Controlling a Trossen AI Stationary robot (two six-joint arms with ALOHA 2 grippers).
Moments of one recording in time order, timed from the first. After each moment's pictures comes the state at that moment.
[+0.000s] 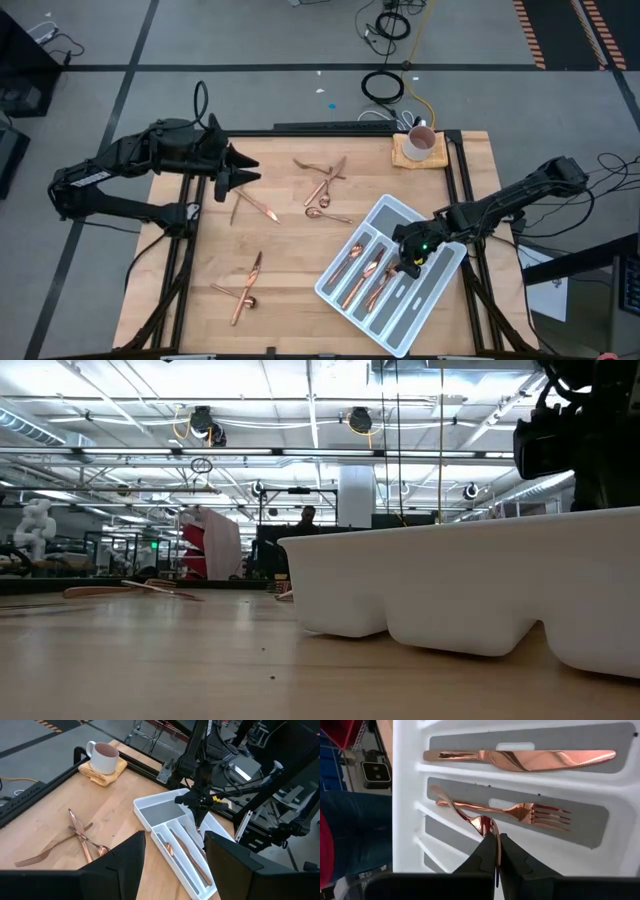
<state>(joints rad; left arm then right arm) 0.17 0.96 1.31 -0.75 0.11 -0.38 0.32 1.10 0.49 -0.28 -0.27 1.03</state>
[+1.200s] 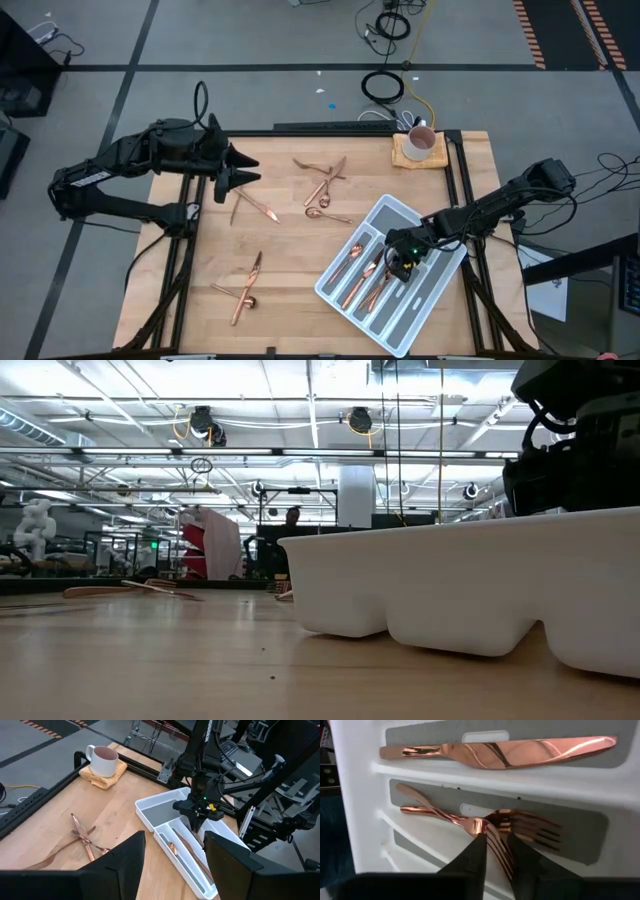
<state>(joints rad) 0.17 0.96 1.31 -0.75 0.11 -0.33 0.32 1.29 0.50 -0.20 -0.27 1.05</state>
